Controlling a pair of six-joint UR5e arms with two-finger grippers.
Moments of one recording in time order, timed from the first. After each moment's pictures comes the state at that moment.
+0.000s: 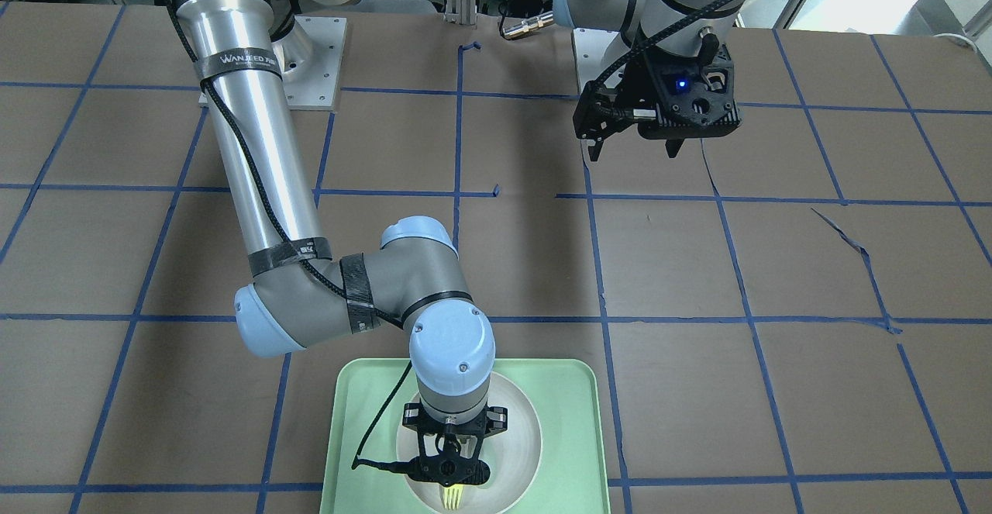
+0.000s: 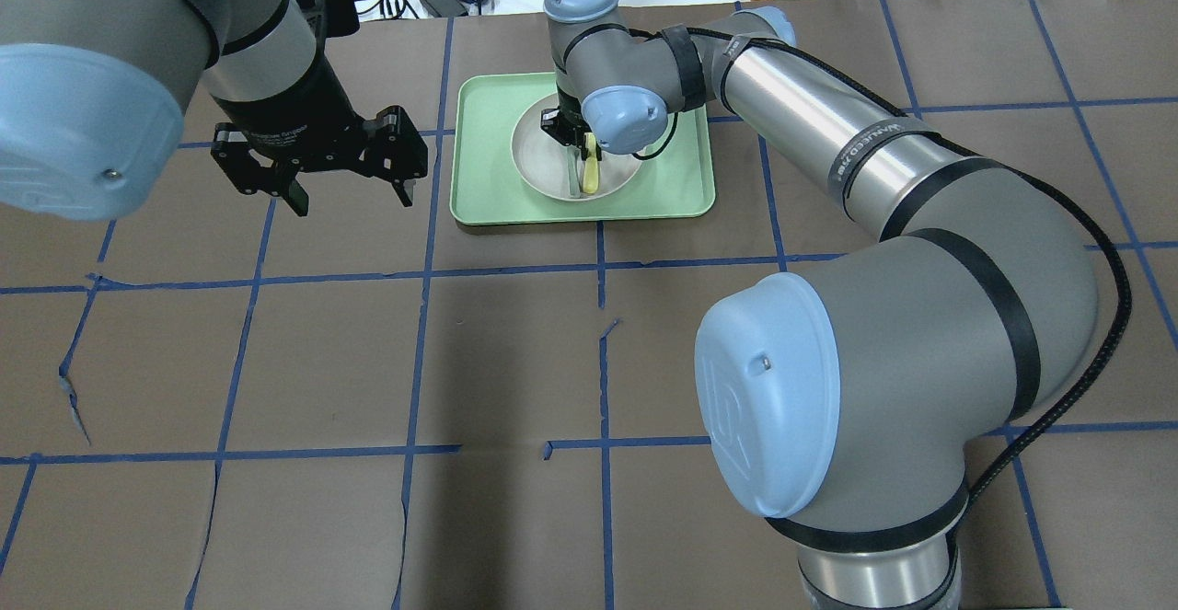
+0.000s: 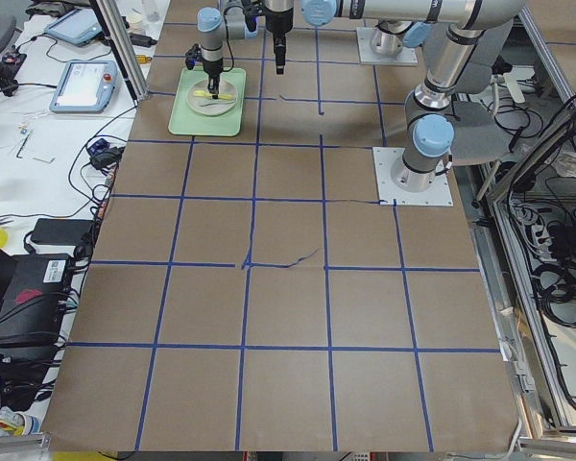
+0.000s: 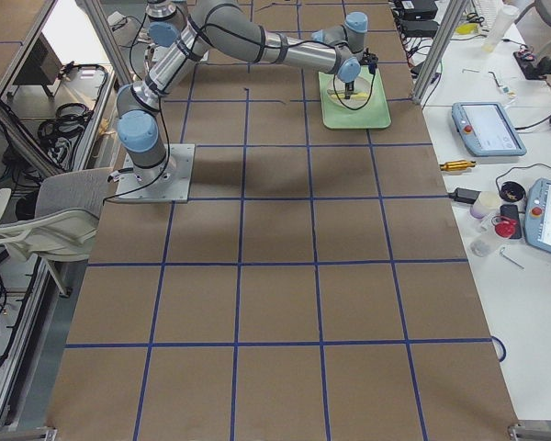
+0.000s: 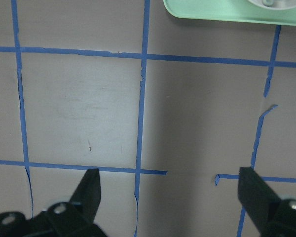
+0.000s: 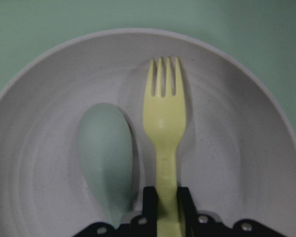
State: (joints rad) left arm -1.66 -1.56 -1.62 -1.54 1.59 -0.17; right arm 1.89 -0.70 1.10 -2.07 -1.60 0.39
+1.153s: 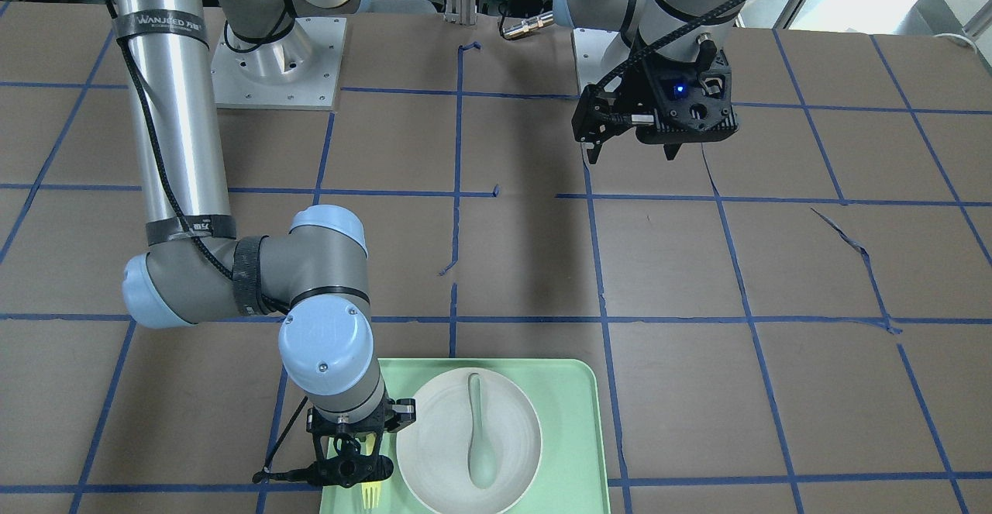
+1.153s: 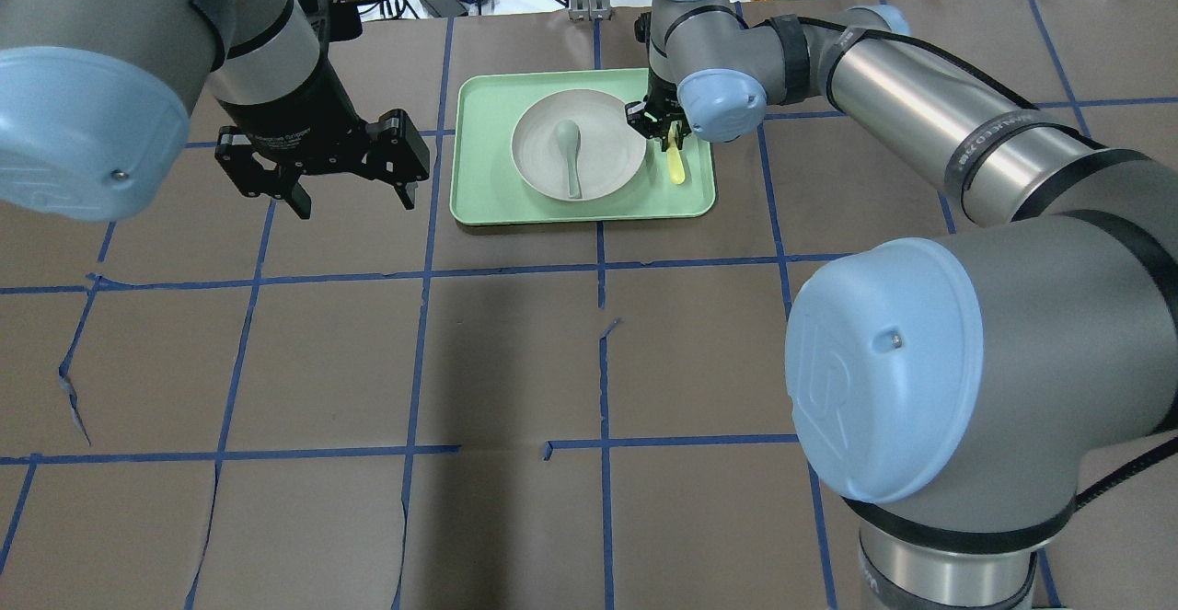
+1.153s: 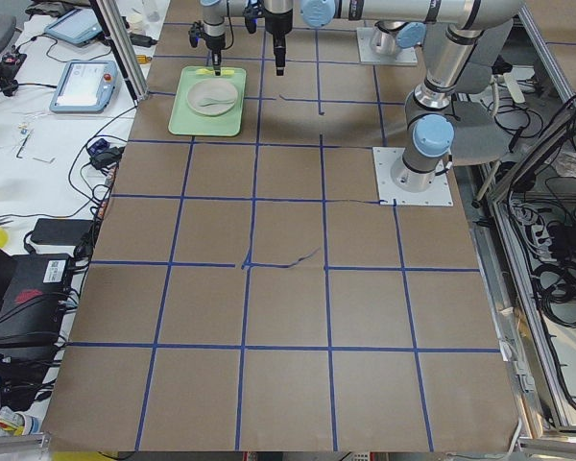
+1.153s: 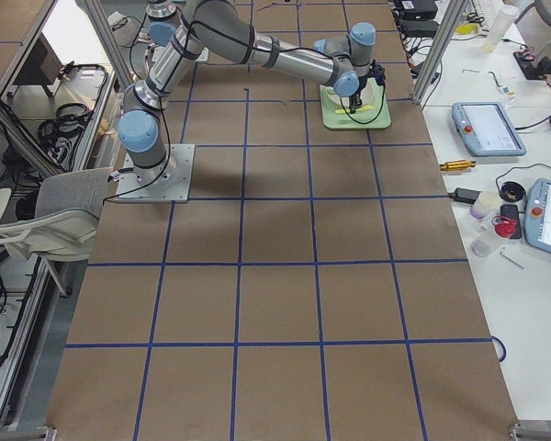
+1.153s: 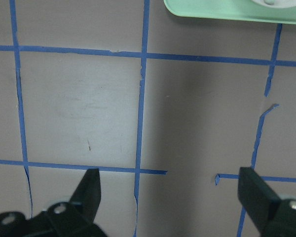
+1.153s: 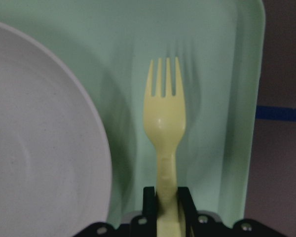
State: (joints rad) left arm -1.66 -1.56 -1.62 -1.54 1.59 -0.17; right arm 1.75 -0.81 1.28 -2.14 -1.59 0.10
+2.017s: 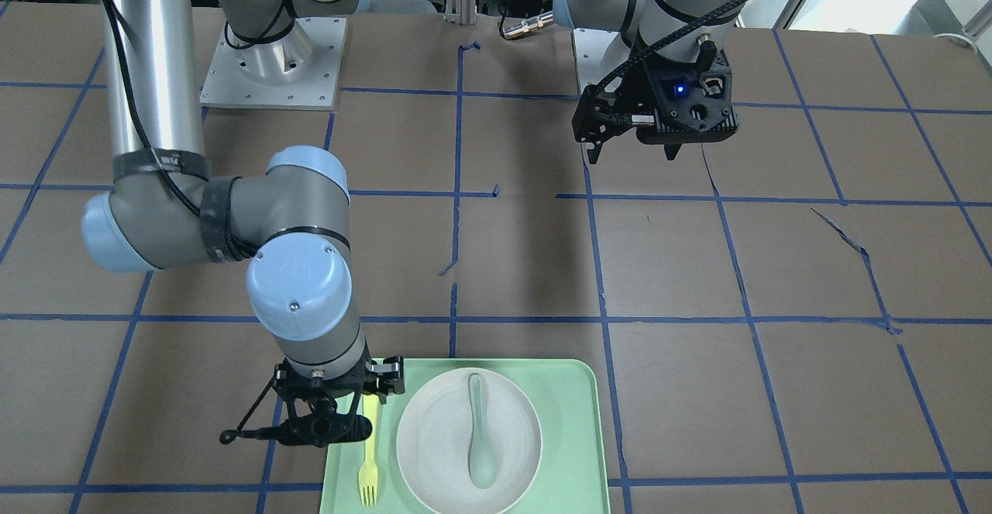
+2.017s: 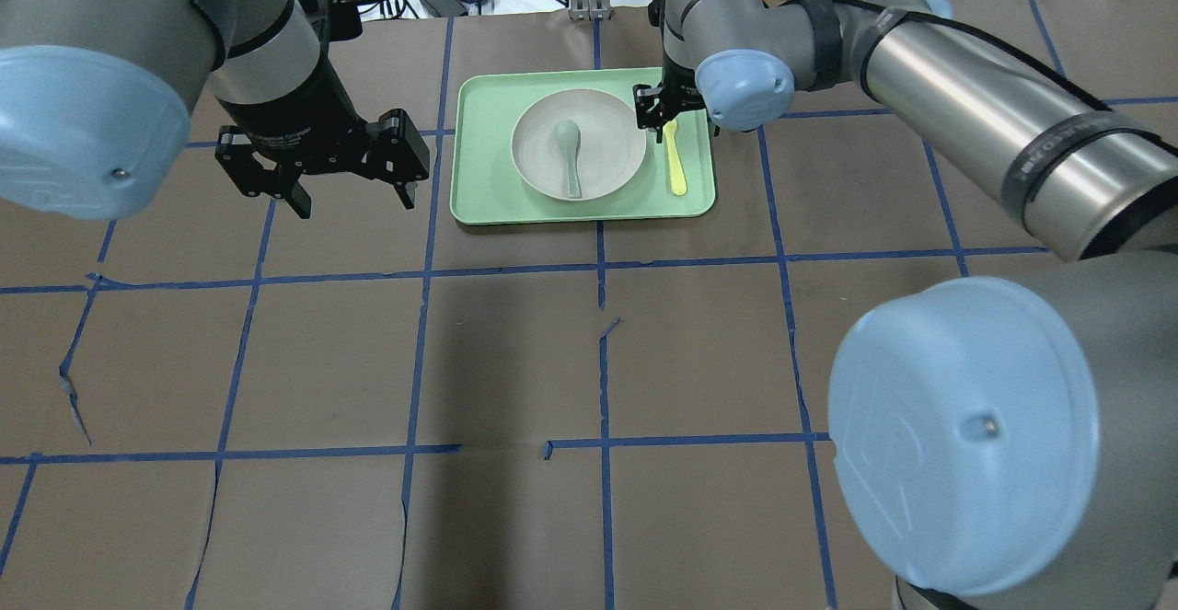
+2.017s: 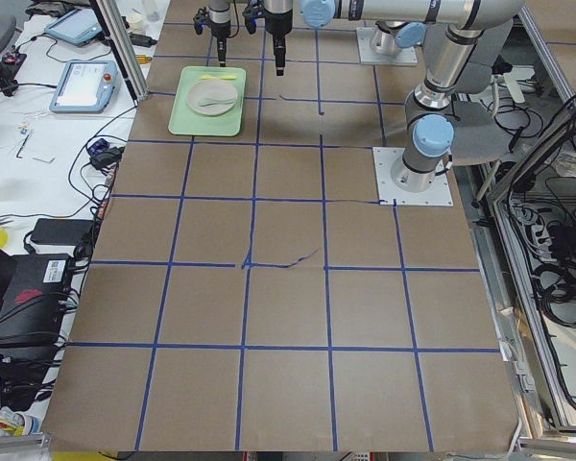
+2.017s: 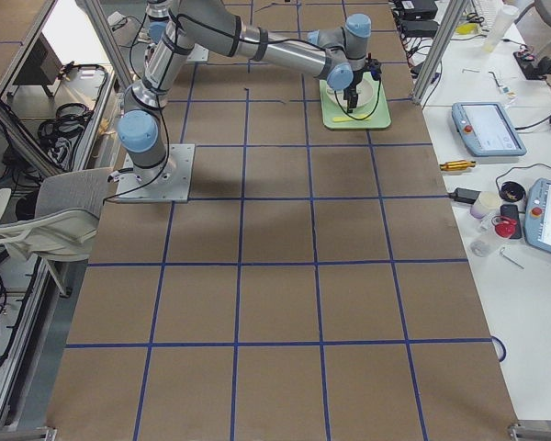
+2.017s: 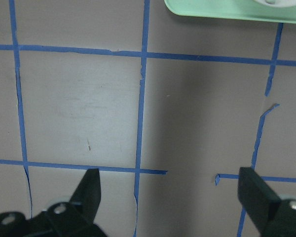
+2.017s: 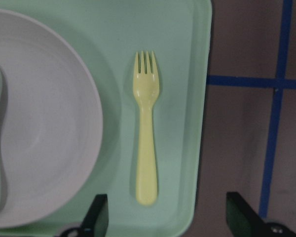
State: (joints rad) left arm -1.66 -1.56 -1.62 -1.54 1.59 -0.17; right arm 1.74 -0.99 1.34 -1.98 -1.62 0.10
